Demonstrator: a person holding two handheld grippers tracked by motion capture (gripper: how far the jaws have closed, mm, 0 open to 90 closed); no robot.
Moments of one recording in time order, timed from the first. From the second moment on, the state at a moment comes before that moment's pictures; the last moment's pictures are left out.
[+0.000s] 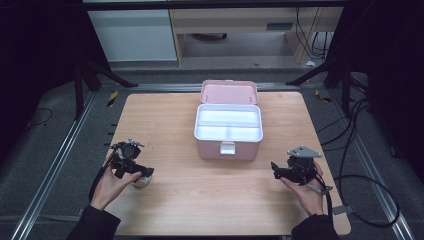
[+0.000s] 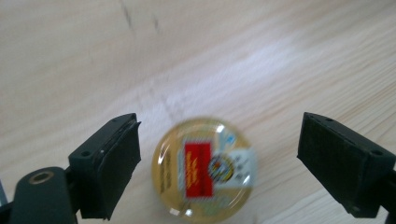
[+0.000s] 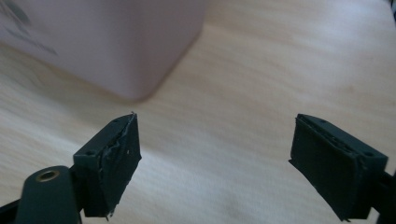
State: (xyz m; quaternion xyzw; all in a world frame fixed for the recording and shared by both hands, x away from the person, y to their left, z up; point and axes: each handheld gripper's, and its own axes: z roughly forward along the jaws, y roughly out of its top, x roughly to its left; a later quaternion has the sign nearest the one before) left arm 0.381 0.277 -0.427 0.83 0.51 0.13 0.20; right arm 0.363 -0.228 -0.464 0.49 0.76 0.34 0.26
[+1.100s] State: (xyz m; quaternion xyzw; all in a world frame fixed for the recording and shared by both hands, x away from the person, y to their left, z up) left arm 0.472 0.149 -0.391 0.84 0.41 0.11 0.33; right arm 0.456 -0.168 -0.414 0.45 0.79 0.36 0.23
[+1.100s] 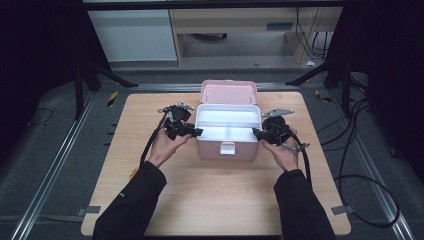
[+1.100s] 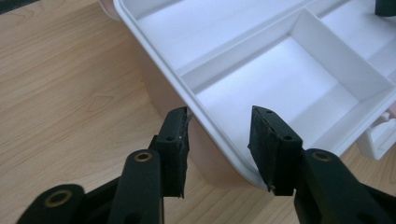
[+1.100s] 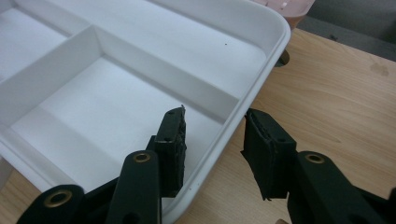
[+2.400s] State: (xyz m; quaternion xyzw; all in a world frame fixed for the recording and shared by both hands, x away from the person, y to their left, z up) left arm 0.428 0.205 -0.380 0.85 0.38 0.14 0.34; right arm 0.418 -0.142 -0.402 0.41 0.79 0.41 0.21
